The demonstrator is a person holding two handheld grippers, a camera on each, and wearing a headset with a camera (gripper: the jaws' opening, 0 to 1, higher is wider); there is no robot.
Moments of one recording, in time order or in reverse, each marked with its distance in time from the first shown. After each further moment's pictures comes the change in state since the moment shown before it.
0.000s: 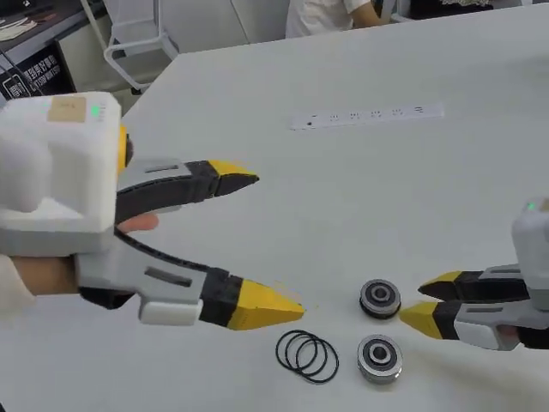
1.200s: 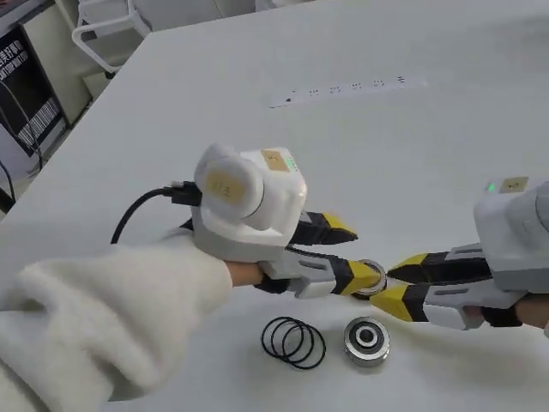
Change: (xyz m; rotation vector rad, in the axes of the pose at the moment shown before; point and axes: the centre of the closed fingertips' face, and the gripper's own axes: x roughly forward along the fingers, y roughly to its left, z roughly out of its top) left arm 0.131 0.005 -0.074 -0.092 0.170 -0.067; right arm 0.018 0.002 -0.004 -0.014 -0.008 0.050
